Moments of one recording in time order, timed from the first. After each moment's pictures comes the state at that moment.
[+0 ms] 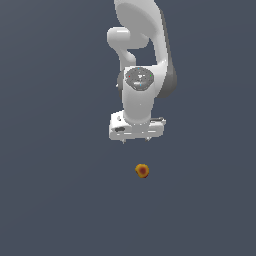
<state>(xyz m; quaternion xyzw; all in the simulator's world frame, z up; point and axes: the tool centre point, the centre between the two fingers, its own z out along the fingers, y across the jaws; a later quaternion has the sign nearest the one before) 0.008 0.031 0.155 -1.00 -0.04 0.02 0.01</state>
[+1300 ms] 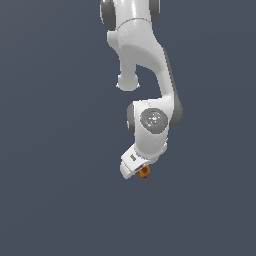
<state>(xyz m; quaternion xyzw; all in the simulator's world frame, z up) 0.088 0.064 0.086 -0.95 -0.30 0.00 0.00</state>
